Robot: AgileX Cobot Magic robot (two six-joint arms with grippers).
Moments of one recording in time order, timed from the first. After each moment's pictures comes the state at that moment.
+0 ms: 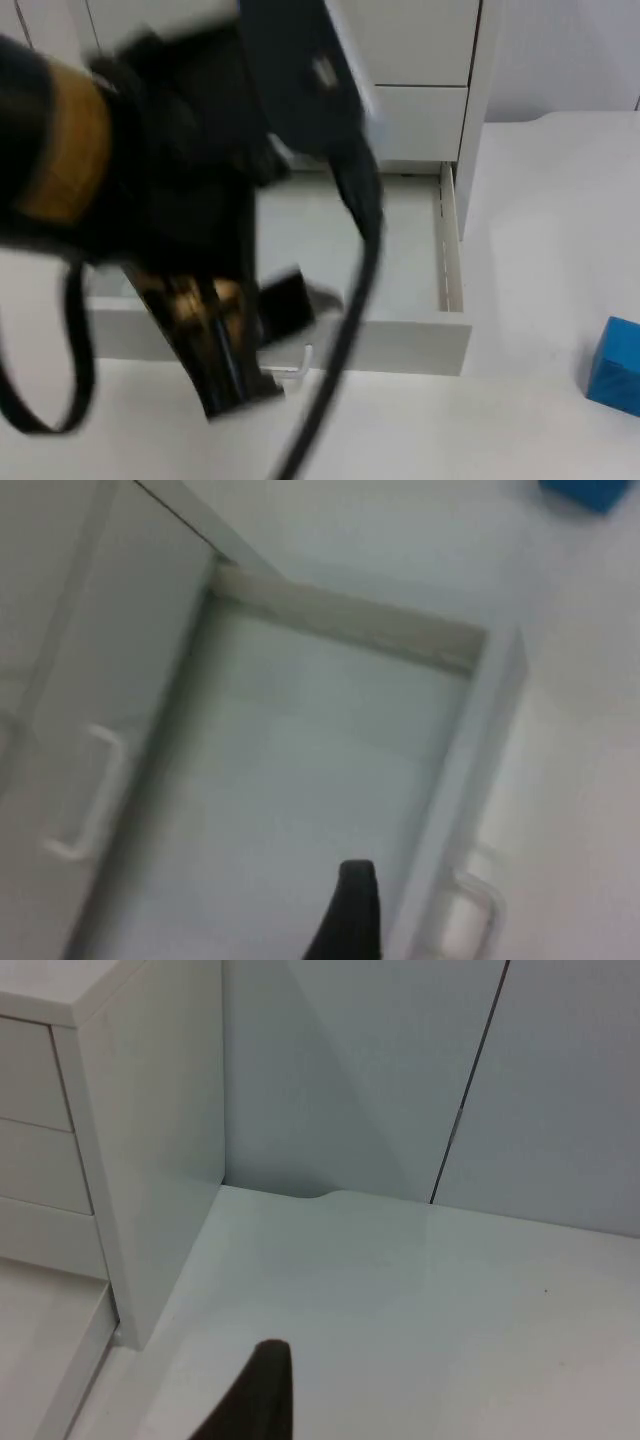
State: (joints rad) right arm 0.16 0.65 -0.92 -0.15 0.75 -0.01; left arm -0.96 1.19 -0.68 0.61 0.37 -0.12
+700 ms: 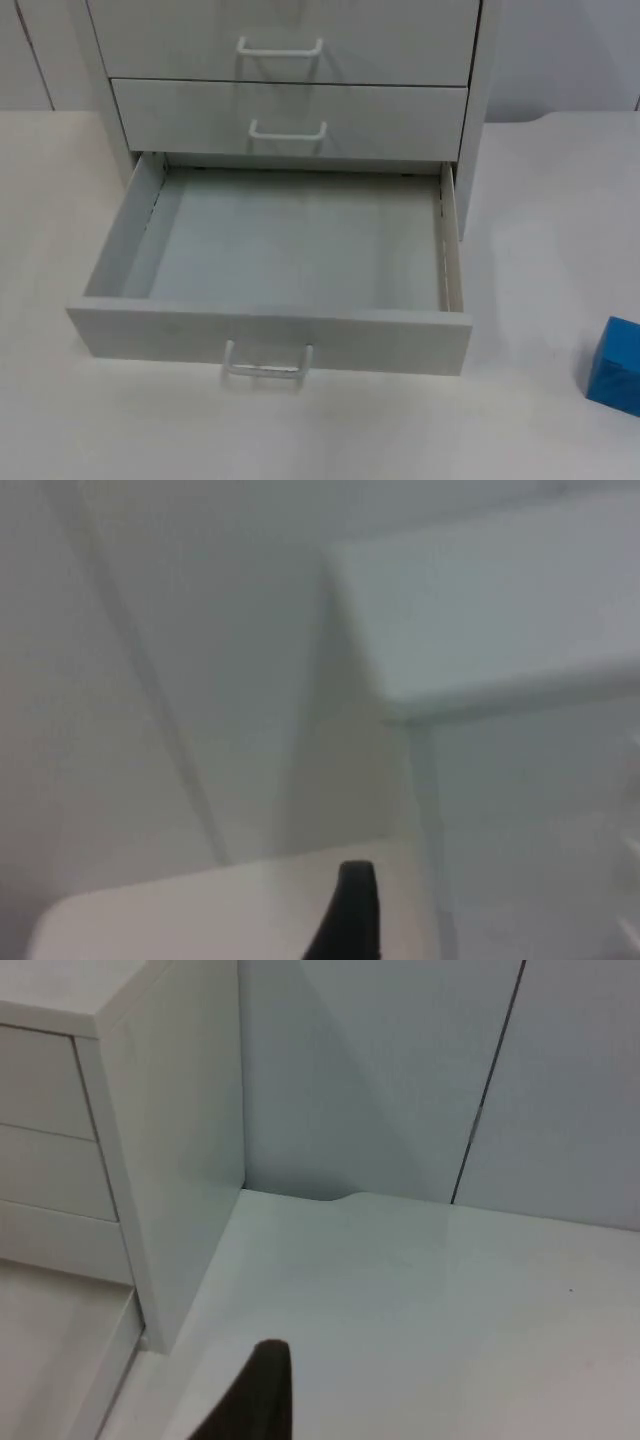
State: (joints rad) right arm 0.16 0.65 -0.92 -0.11 0.74 -0.01; left arm -0.29 0.80 -0.81 0.71 0.36 -0.64
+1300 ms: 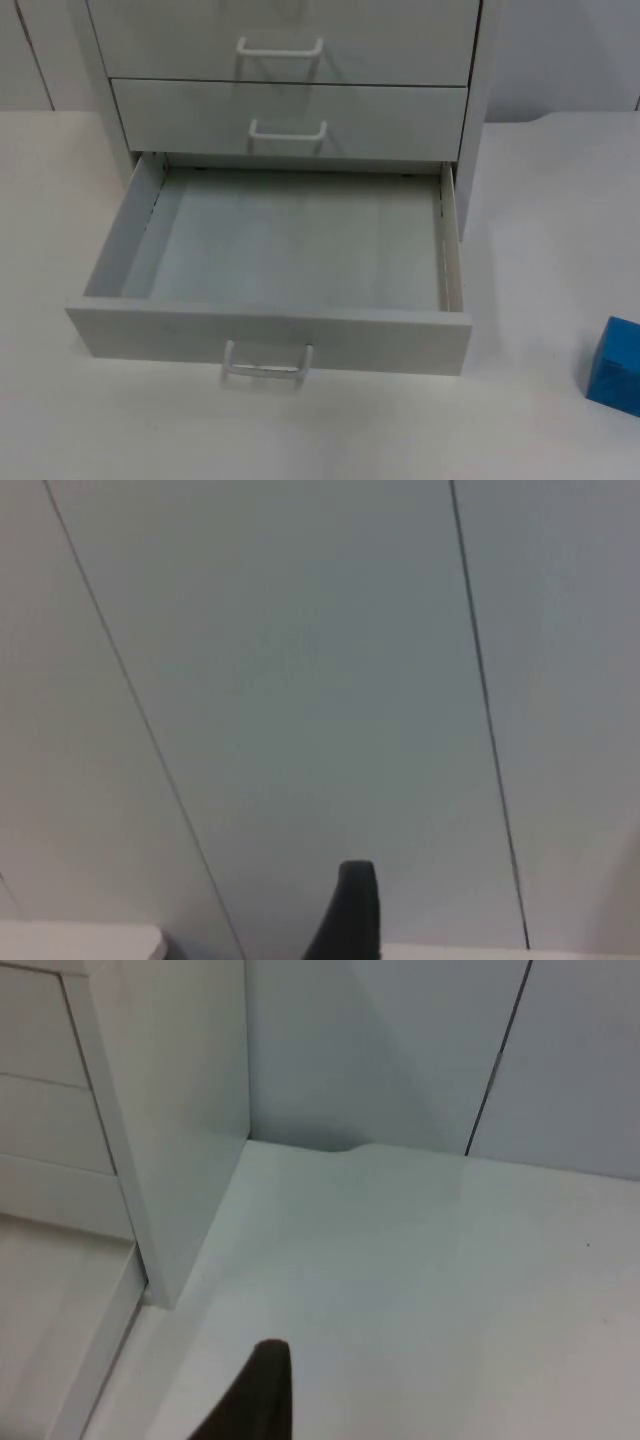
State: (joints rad) right arm 0.16 0.72 -0.92 -0.10 0.76 -0.01; left arm 0.01 0.80 -0.93 0.87 0.39 -0.66
